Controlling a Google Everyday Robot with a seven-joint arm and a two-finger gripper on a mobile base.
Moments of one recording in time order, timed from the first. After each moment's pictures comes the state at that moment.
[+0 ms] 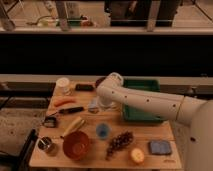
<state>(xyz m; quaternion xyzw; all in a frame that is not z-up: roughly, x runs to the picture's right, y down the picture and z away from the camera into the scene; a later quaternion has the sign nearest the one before) -0.019 0.108 0.823 -0.24 -0.11 -0.08 0.96</state>
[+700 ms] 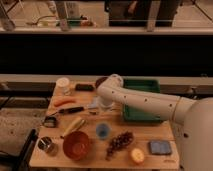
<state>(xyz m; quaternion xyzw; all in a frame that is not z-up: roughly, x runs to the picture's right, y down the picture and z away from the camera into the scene) -0.018 0.120 0.842 -0.26 -0.12 -0.08 0.96</state>
